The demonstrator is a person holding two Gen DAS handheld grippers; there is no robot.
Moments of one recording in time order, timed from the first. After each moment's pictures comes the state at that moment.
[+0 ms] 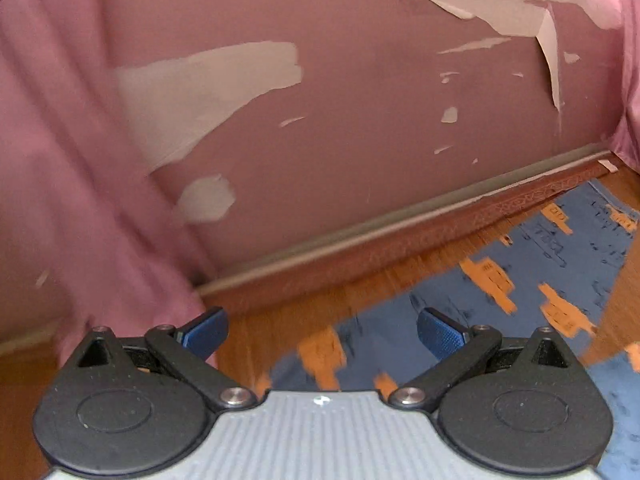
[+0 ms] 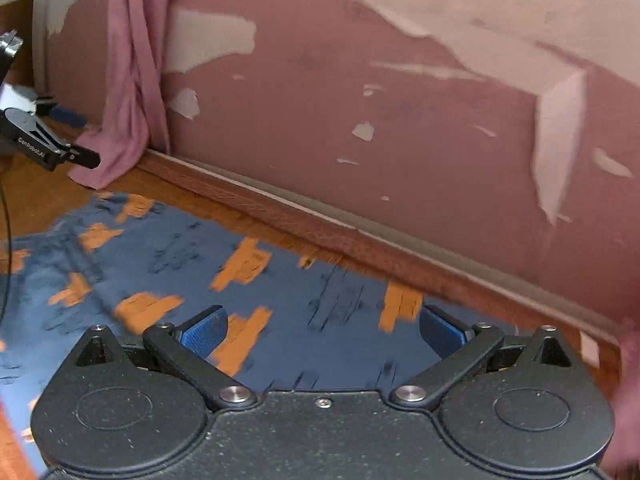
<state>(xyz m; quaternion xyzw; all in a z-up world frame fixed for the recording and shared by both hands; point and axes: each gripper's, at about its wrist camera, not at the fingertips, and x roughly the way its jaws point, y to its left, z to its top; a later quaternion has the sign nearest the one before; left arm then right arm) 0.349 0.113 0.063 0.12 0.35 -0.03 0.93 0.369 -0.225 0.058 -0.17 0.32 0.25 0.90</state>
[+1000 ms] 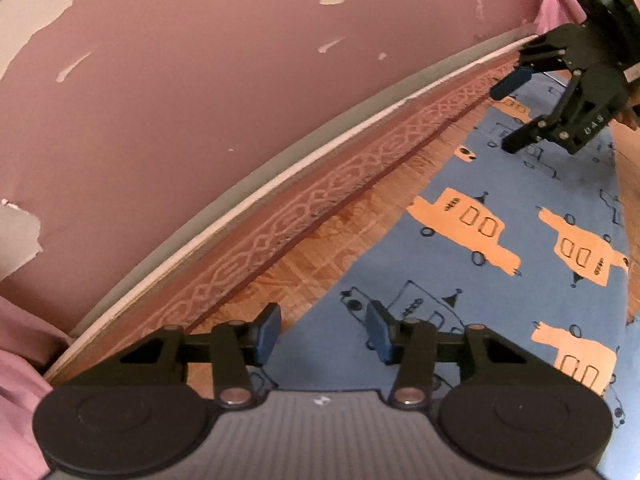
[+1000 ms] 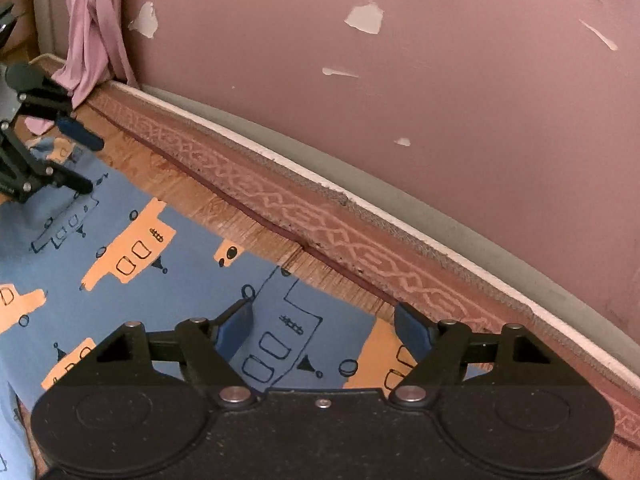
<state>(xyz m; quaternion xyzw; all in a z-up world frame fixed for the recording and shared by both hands) 0.443 0.060 -0.039 0.21 0.43 -0.18 0.86 0.516 -0.209 -0.036 -0.20 0.40 0.30 0.84</state>
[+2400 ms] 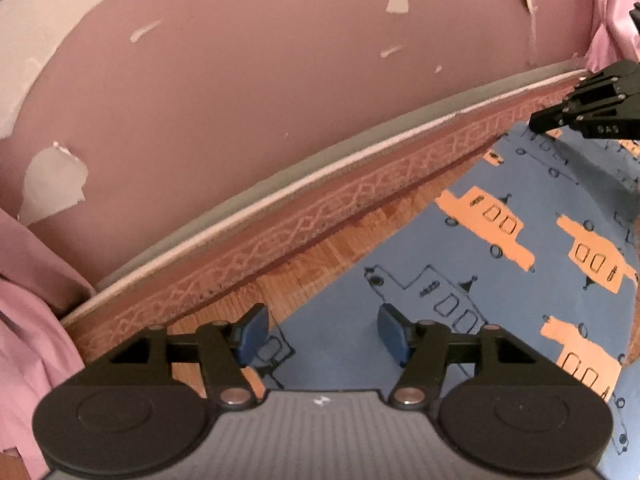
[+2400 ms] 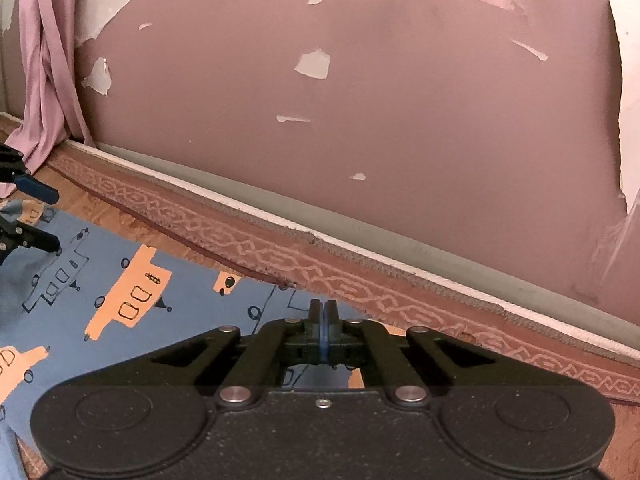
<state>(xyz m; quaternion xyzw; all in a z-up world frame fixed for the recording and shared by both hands) 0.435 0.077 -0.042 0.16 0.43 -0.11 0.88 0.496 -0.202 -0.027 -0.15 0.34 0.23 0.90</state>
